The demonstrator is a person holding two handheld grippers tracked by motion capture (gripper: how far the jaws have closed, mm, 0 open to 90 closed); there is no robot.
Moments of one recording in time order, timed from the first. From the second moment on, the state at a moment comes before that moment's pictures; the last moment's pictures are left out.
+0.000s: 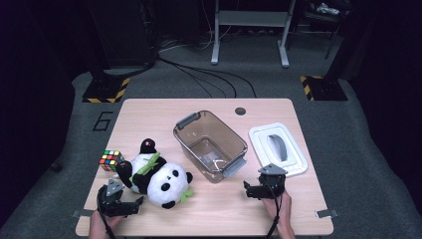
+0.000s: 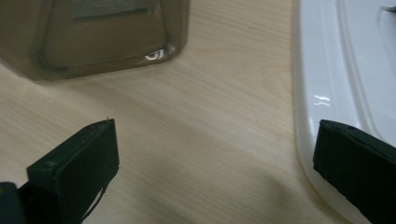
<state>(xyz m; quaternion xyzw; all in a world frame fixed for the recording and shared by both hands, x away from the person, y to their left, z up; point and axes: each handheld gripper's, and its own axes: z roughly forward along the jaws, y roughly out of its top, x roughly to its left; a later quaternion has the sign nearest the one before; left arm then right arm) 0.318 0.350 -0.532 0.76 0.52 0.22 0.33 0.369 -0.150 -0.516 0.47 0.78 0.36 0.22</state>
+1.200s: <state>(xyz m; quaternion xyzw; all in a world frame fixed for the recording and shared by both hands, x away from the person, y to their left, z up) 0.304 0.360 -0.428 0.76 0.48 0.24 0.37 0.369 -0.137 -0.530 0.44 0.81 0.34 0.19</state>
